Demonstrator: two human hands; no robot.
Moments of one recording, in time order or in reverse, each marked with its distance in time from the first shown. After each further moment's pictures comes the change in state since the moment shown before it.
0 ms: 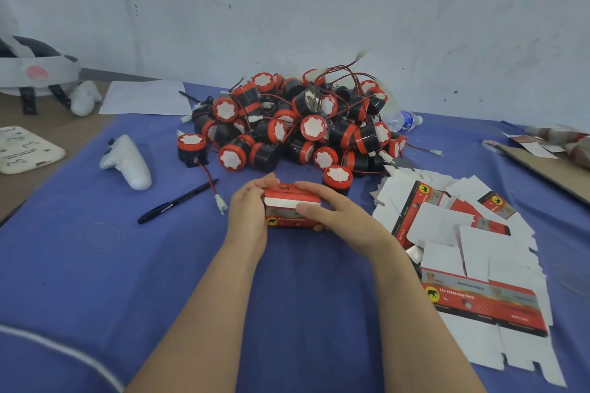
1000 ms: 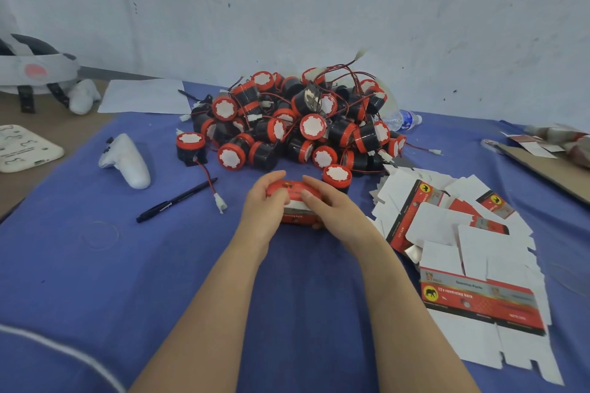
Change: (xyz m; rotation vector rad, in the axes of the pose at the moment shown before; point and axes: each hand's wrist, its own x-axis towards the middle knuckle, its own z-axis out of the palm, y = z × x) left_hand -0.009 -0.003 0.008 0.325 -0.110 0.103; right_hand 0.008 0.002 0.012 -0.002 0.168 0.050
